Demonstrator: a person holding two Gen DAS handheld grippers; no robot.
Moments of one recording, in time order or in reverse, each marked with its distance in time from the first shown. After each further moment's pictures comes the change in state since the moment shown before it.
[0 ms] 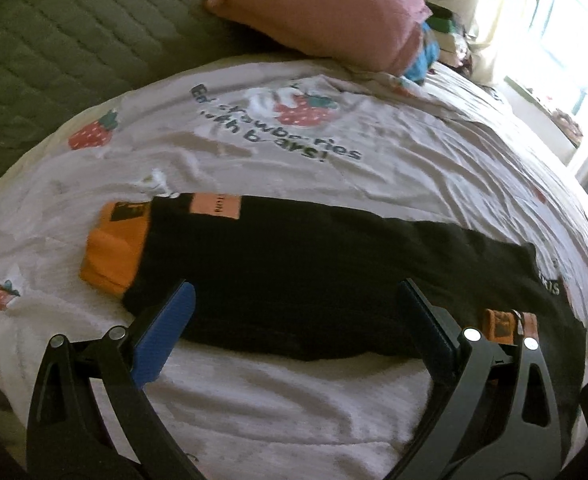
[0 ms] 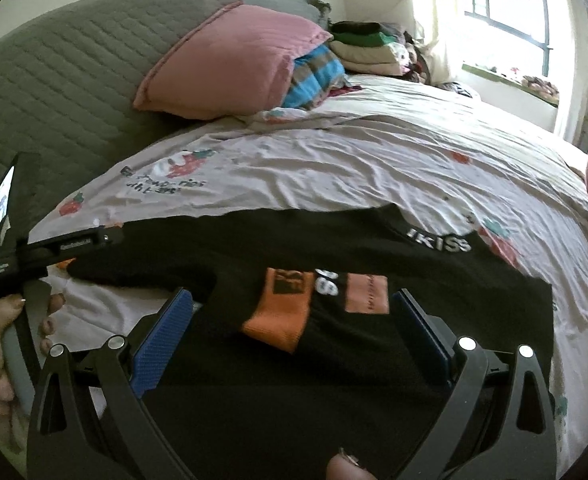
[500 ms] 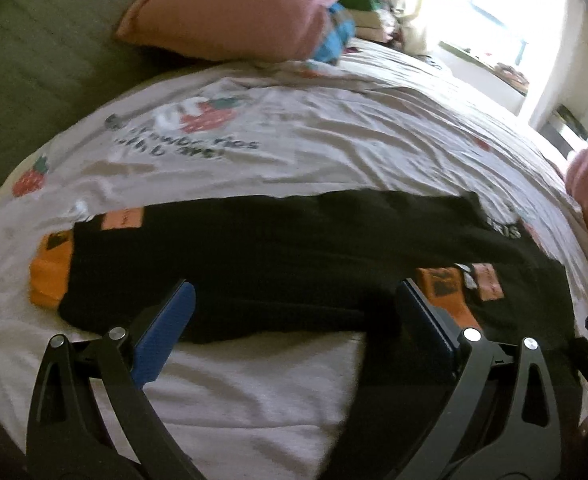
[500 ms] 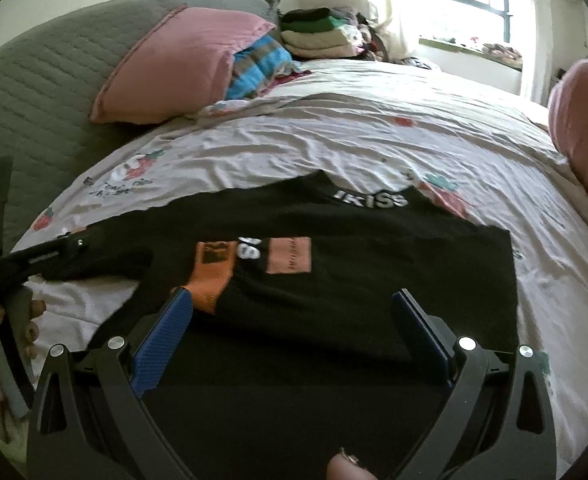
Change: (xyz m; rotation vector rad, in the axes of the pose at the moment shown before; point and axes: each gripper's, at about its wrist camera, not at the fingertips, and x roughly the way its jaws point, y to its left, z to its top) left arm -0.007 -0.062 -0.019 0.205 0.000 -0.137; right arm -0.019 -0.061 -0.031 0.130 0.025 -0.078
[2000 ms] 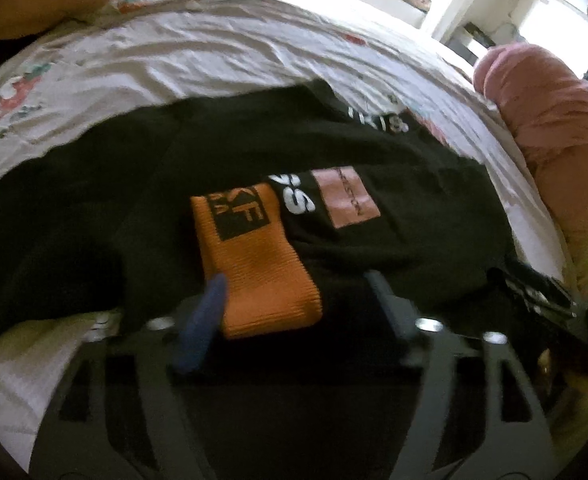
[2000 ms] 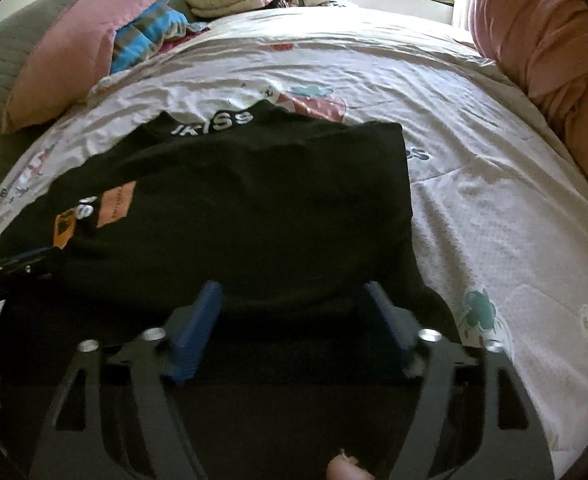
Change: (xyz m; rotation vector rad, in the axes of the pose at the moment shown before) left arm 0.054 -0.128 -0.035 0.237 0.229 -0.337; right arm 0.025 -0.126 -0.048 0.204 0.162 -0.200
